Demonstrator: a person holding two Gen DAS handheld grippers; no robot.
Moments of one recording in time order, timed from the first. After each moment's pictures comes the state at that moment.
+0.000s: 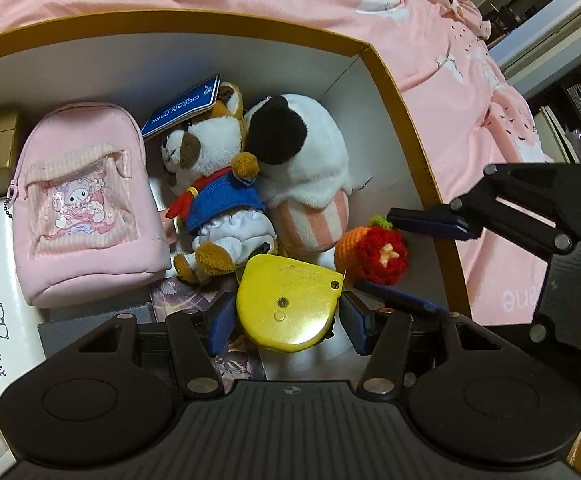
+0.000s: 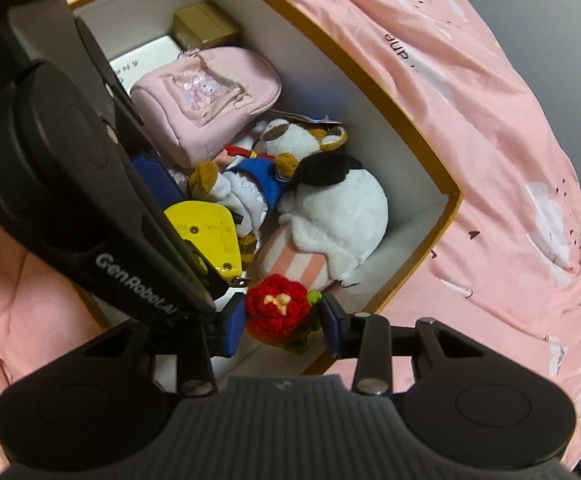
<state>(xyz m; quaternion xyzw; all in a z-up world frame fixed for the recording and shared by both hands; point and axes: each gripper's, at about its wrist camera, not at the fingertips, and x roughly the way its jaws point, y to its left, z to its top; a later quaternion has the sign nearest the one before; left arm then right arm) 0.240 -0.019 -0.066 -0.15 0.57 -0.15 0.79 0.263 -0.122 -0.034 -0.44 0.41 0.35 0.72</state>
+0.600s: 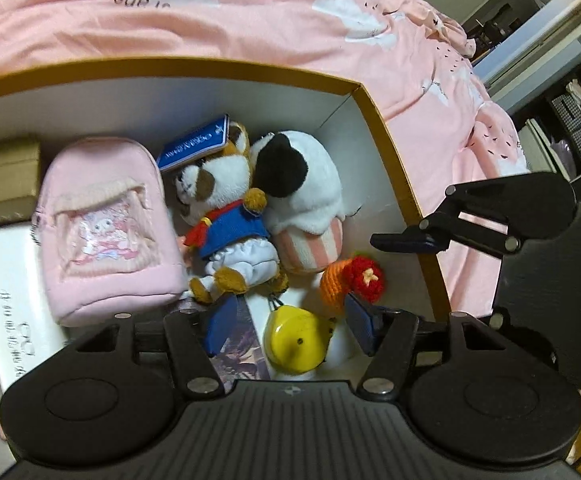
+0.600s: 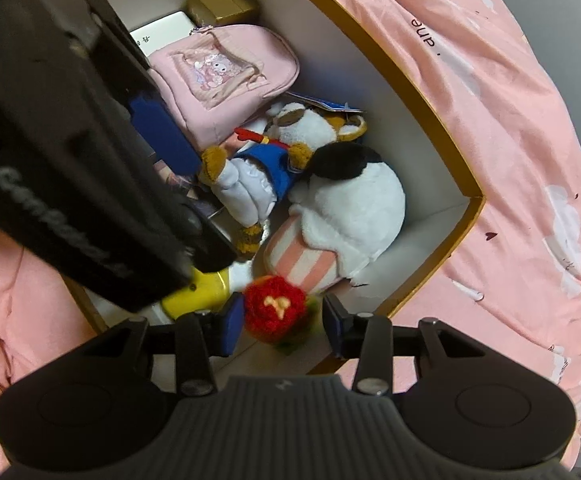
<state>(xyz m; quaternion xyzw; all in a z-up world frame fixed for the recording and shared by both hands) 0.230 0.006 -0.047 -0.15 0.54 -0.16 0.81 0.274 -0.114 -0.038 -0.46 0.44 0.36 0.68</state>
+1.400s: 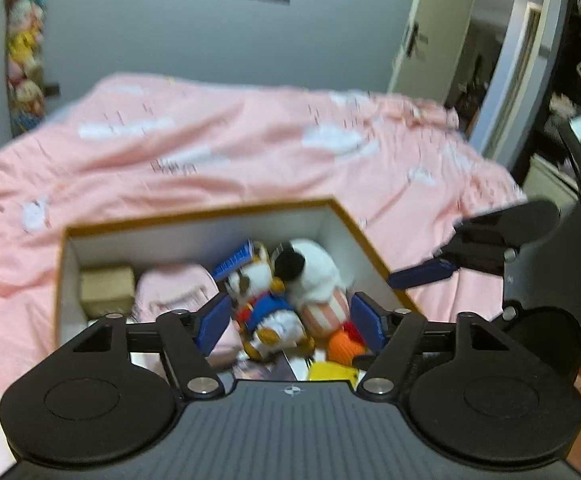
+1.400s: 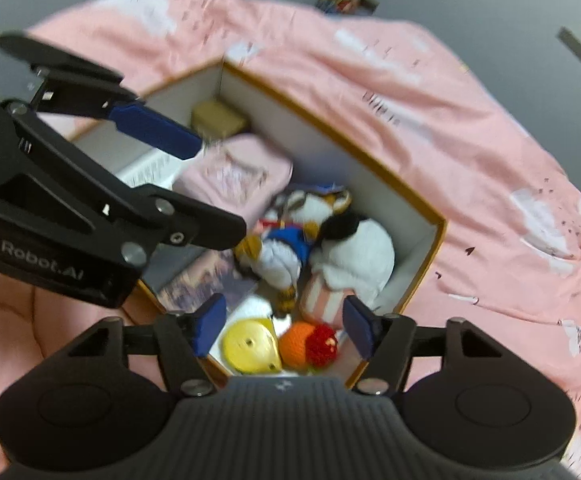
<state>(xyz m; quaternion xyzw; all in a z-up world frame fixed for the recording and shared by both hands) 0.140 -0.004 0.023 -0.06 0.33 -0.11 0.94 0.212 -0.133 0.018 -0.32 0.36 0.37 0.80</state>
